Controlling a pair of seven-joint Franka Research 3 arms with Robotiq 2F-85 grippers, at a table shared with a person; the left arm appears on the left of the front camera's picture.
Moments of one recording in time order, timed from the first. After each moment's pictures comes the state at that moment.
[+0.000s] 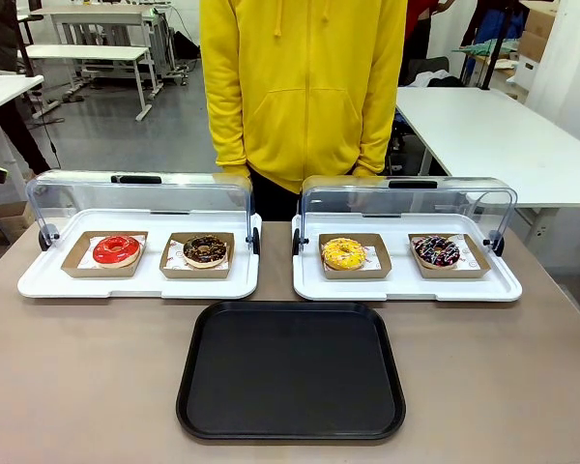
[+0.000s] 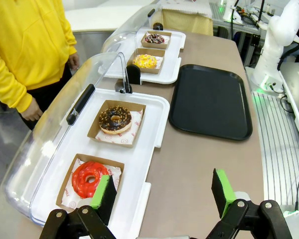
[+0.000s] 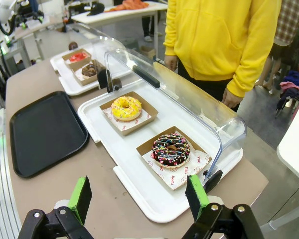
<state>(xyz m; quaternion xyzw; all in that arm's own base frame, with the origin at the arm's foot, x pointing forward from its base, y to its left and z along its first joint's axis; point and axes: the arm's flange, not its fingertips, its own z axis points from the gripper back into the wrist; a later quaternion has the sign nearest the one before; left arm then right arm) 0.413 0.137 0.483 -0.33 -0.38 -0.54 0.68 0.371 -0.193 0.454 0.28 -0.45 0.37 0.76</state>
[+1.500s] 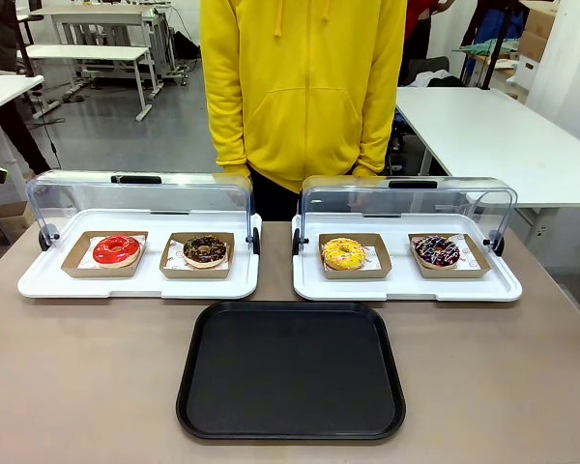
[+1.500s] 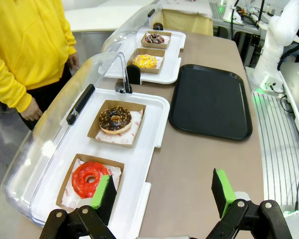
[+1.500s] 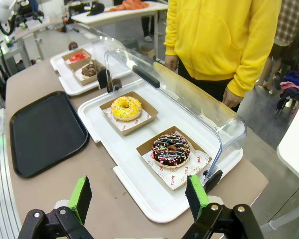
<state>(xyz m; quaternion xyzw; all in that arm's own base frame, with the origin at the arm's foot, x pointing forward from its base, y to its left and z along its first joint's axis) 0.413 0.137 0.483 -0.33 -0.38 -0.54 0.68 0.371 -0.193 0.454 0.28 -0.45 0.37 0.76</state>
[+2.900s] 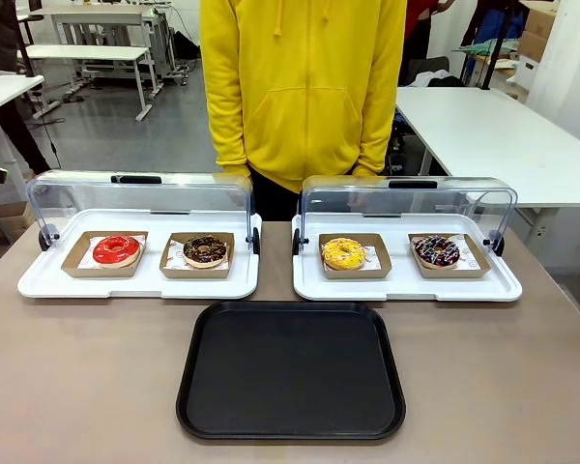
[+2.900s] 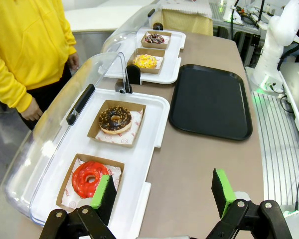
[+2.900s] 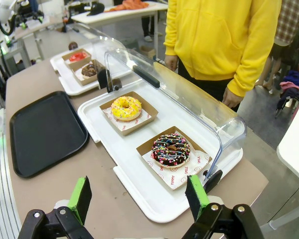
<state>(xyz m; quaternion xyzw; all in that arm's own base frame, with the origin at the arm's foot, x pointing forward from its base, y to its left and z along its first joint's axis) 0.413 0.137 0.483 -0.33 -0.38 -0.54 0.68 0.371 -0.193 0.454 0.28 -0.45 0.37 0.76</state>
